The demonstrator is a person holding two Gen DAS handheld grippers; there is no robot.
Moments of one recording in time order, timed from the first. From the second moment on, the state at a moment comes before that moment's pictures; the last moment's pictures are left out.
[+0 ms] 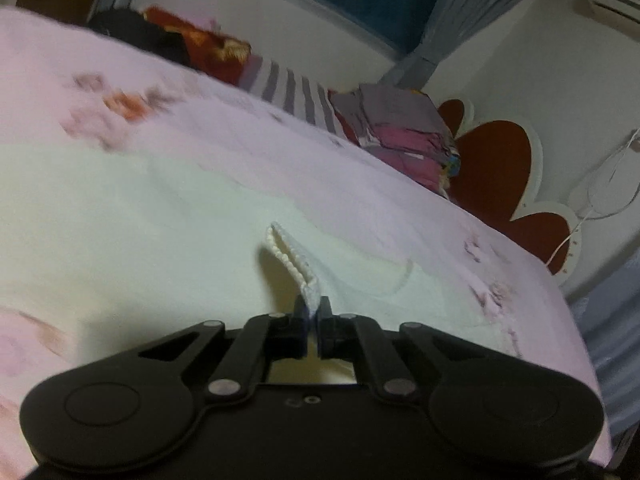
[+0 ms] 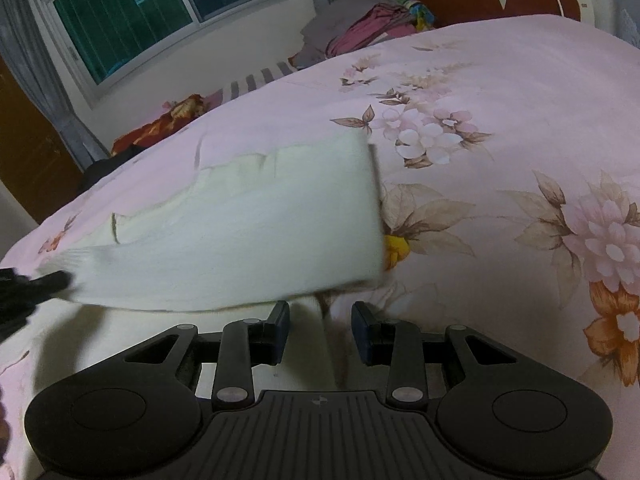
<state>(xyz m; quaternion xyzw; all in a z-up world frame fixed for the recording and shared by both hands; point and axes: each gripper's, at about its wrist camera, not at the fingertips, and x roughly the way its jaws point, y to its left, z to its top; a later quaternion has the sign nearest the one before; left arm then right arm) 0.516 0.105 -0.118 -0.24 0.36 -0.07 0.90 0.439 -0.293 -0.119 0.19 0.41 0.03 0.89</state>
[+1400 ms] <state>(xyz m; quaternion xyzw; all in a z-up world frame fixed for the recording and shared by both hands) 0.502 0.132 -0.137 -0.13 0.39 -0.05 0.91 0.476 -0.273 -0.119 0.13 0.43 0.06 0.89</state>
